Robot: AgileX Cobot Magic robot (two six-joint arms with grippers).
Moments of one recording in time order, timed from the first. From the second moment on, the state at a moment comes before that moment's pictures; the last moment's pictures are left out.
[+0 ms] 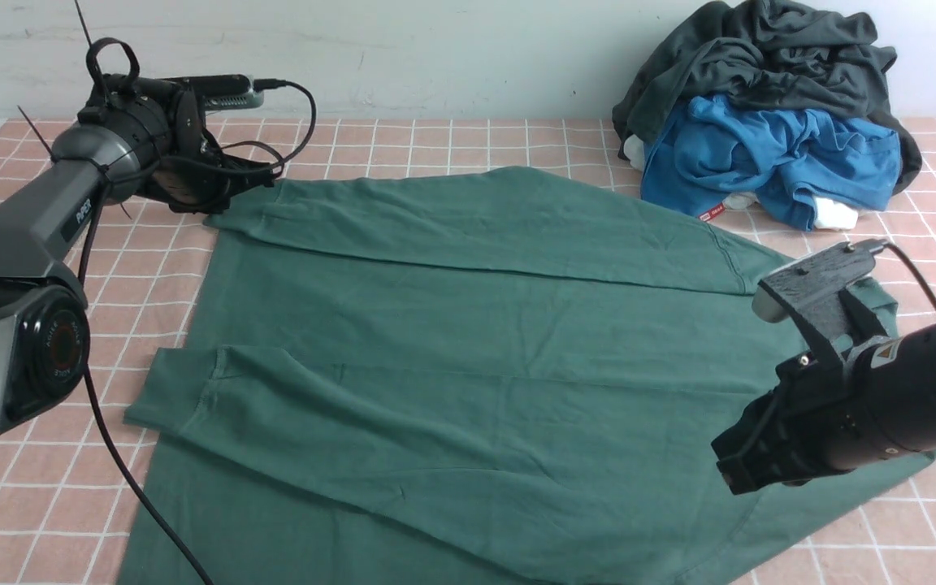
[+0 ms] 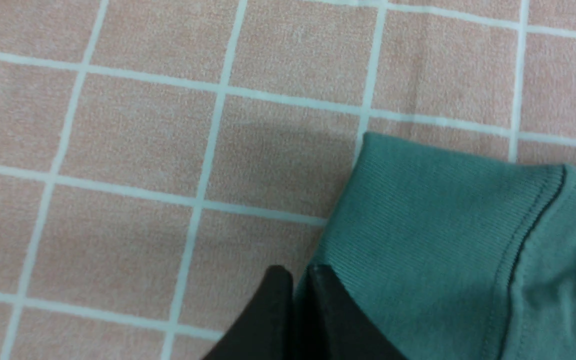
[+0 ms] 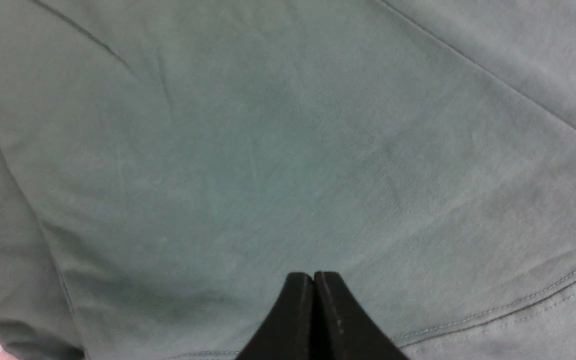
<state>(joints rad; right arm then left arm) 0.30 1.43 -0.80 0.46 0.67 -0.52 -0.01 2.58 -2.37 0.15 0.79 -0.23</state>
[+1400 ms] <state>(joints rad) 0.30 1.24 -0.80 0.54 0.91 -0.65 -0.24 1.69 -1.09 -0.01 1.05 0.28</state>
